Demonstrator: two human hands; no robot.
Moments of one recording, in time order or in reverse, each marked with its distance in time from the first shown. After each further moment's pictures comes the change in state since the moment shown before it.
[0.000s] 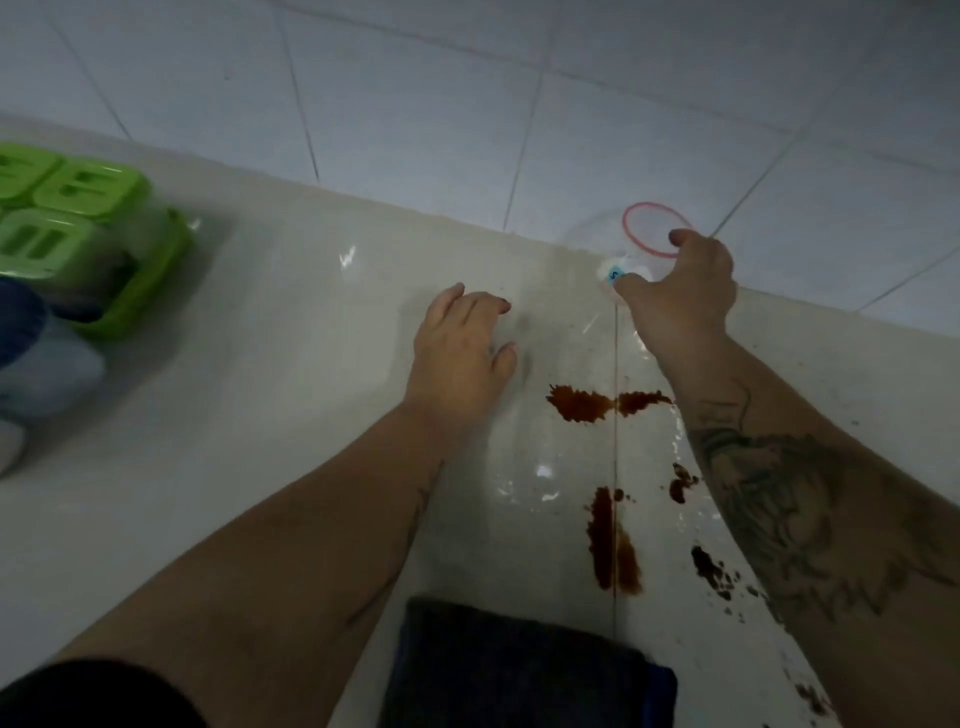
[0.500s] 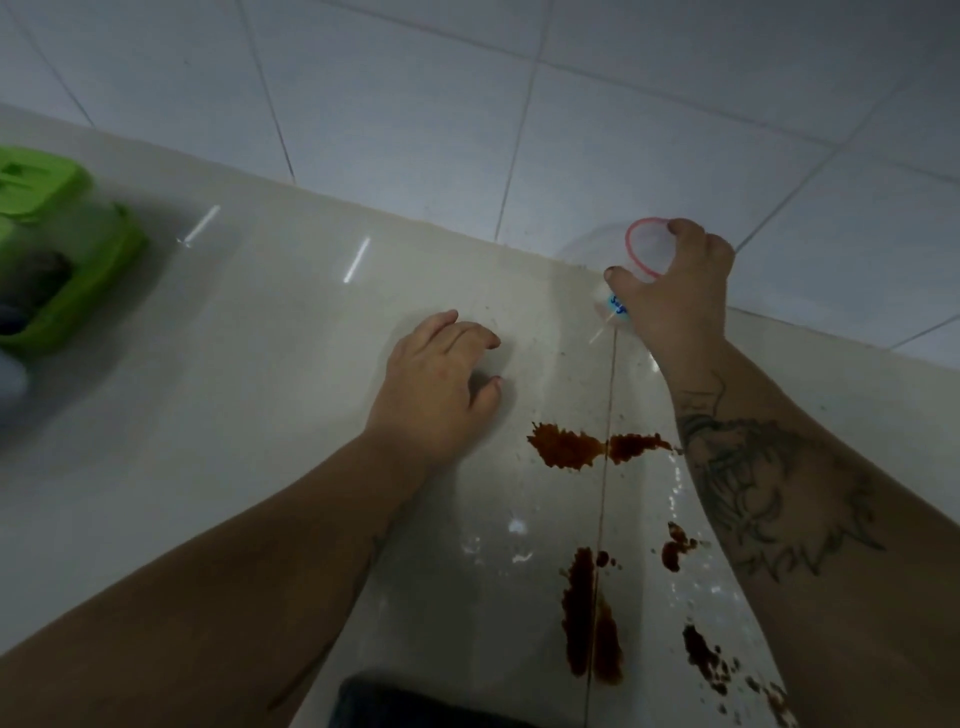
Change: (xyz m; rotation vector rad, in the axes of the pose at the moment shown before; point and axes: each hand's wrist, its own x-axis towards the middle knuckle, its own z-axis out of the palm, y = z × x) left_hand 0.011 -0.010 0.020 0.074 -0.157 -0.050; right_hand 0.072 0.022 0.032 0.035 -0.045 -0.108
